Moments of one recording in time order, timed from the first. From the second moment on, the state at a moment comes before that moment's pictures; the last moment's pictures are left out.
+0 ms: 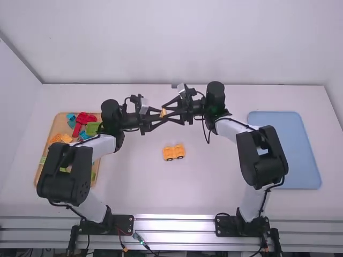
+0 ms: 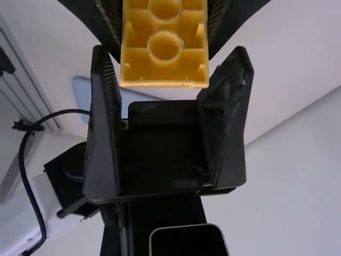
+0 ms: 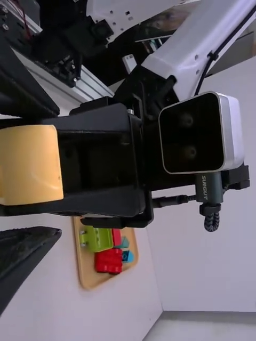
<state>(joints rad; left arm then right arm) -0.09 1.68 0.77 0.89 1.24 -0.10 0.33 1.95 1.15 0.75 -1.42 0.18</state>
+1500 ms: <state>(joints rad) -0.09 1.69 0.78 0.56 1.15 0.06 0.24 1.93 1.22 -0.01 -0.96 0.00</state>
